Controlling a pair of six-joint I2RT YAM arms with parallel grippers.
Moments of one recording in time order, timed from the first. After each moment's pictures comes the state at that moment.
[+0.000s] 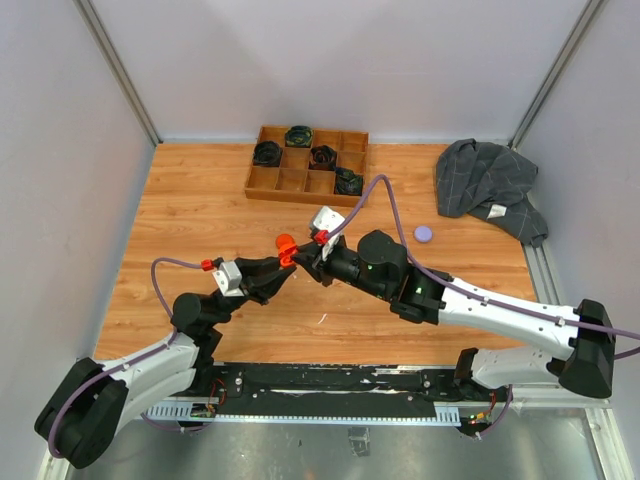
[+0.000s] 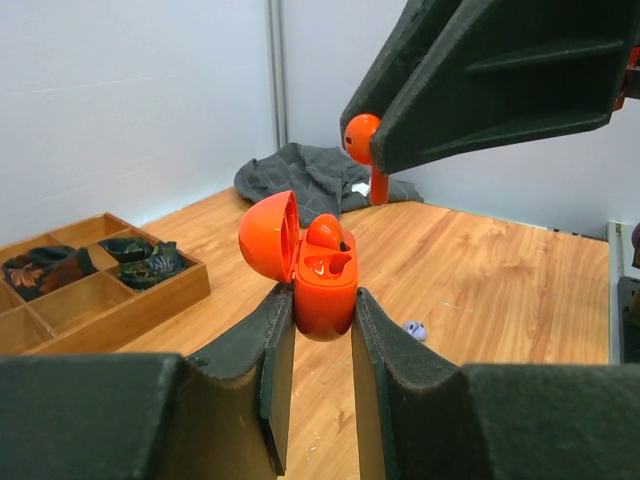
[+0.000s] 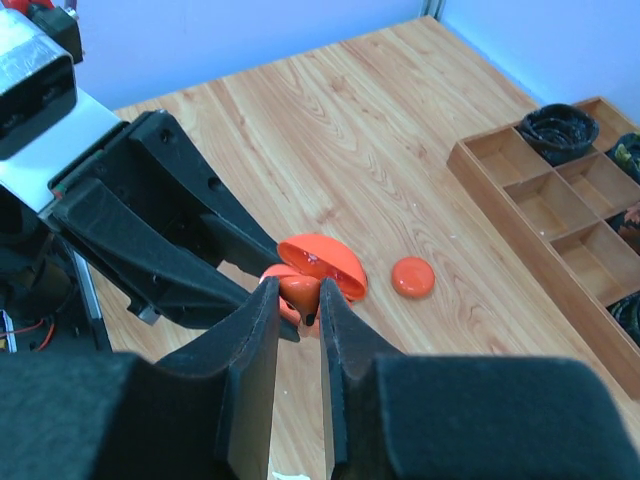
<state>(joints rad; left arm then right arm) -0.54 0.85 0.01 1.27 0.43 -0.17 1.16 1.20 0.98 0.10 0.11 -0.04</state>
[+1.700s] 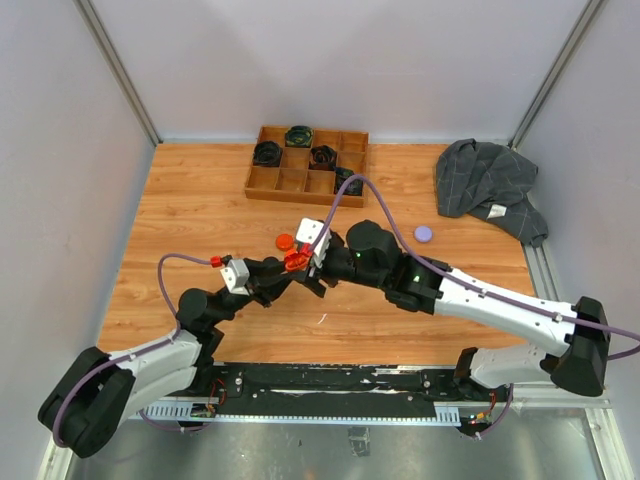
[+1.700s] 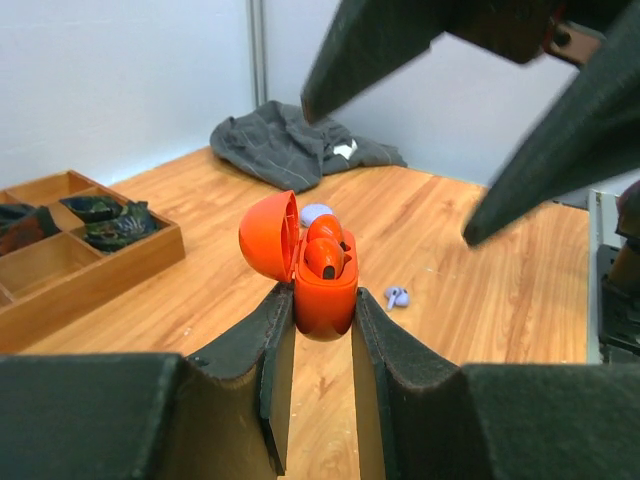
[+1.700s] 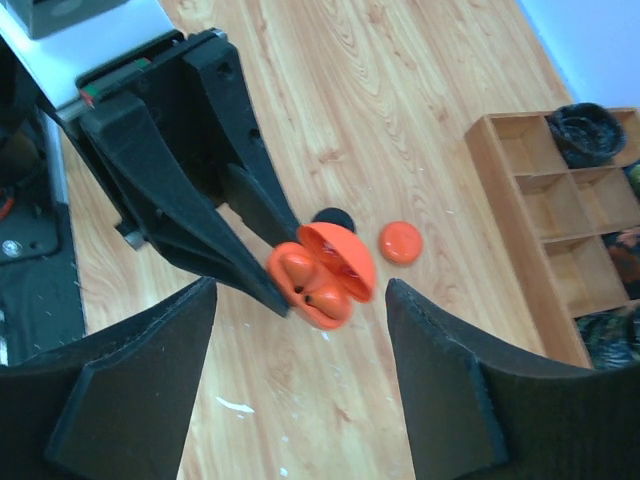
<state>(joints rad) -0.54 0.92 0.01 1.26 0.46 -0.18 1.13 1.27 1.06 -0.09 -0.03 -0.24</state>
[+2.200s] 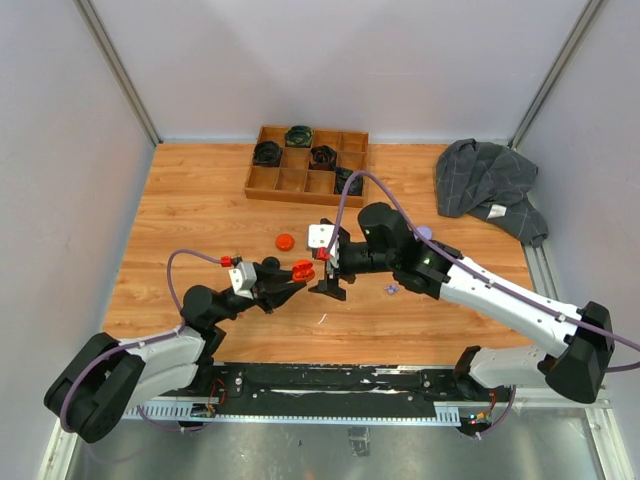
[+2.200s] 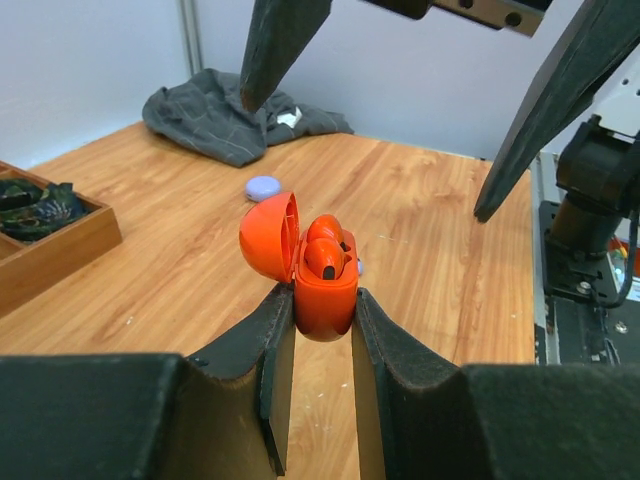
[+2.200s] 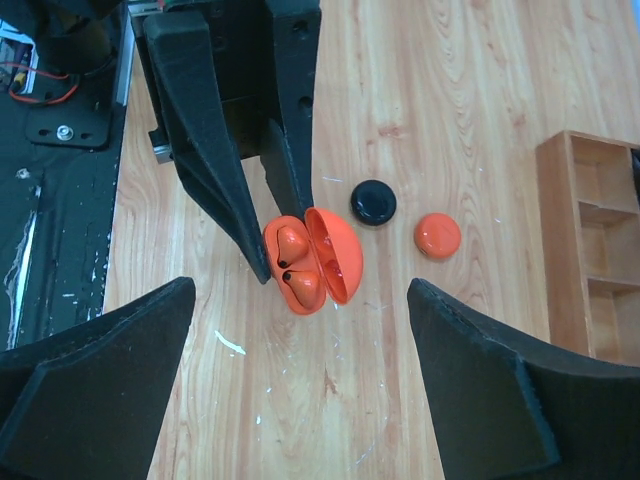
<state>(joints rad) -0.54 1.02 0.01 1.31 0.60 -0.20 0.95 1.24 1.09 -0.30 -0.43 -0.46</state>
